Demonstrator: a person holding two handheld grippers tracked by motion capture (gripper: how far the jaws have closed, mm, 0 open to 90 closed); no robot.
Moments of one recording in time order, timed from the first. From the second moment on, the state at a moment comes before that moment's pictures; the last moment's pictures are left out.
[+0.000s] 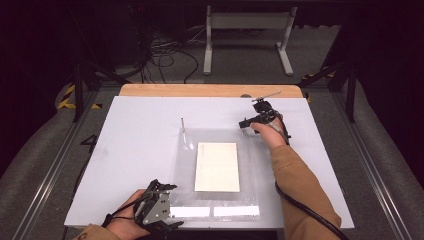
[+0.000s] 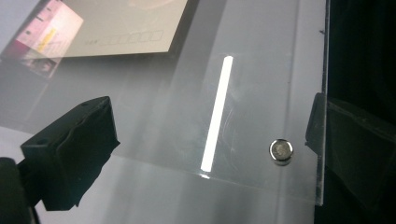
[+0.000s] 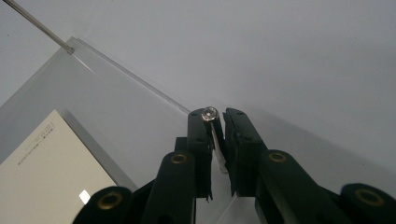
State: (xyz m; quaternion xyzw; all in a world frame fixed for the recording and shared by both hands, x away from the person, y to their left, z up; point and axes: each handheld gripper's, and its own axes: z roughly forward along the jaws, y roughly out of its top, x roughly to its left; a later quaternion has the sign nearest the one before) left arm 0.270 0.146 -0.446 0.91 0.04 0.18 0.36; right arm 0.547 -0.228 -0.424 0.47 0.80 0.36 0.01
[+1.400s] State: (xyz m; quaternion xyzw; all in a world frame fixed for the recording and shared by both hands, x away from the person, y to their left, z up) left arm 0.257 0.153 -0.407 0.87 -0.01 0.23 0.43; right arm 0.529 -0.242 -0.420 0.42 0.80 0.42 0.07
